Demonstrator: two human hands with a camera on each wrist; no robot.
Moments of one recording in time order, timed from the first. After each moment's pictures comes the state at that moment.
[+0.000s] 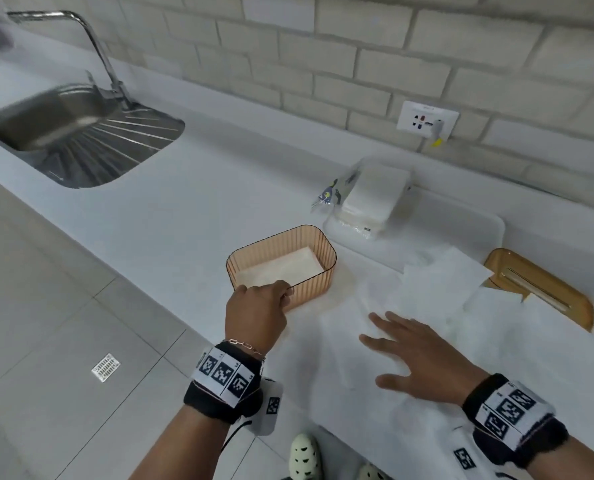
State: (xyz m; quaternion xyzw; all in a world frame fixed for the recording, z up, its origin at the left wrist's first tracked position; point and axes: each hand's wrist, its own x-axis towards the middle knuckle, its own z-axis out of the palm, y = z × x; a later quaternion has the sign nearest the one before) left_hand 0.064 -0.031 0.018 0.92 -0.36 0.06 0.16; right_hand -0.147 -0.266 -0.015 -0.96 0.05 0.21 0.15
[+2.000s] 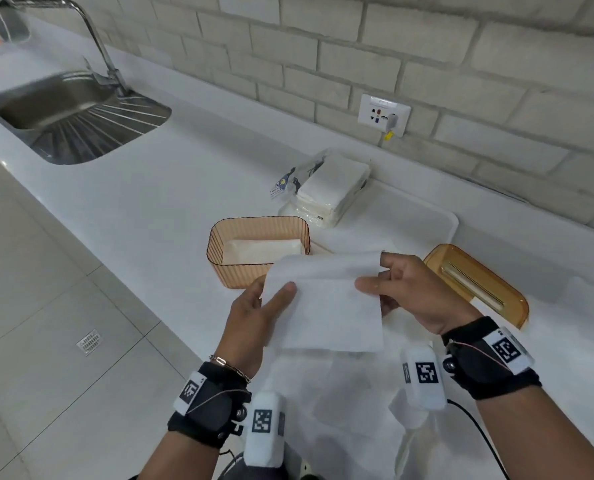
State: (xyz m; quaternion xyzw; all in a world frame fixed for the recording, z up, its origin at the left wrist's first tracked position) left_hand -0.074 -0.109 0.042 0.59 0.00 -0.31 0.75; right_hand -0.166 -0.349 0.090 -0.71 0.19 0.05 0.68
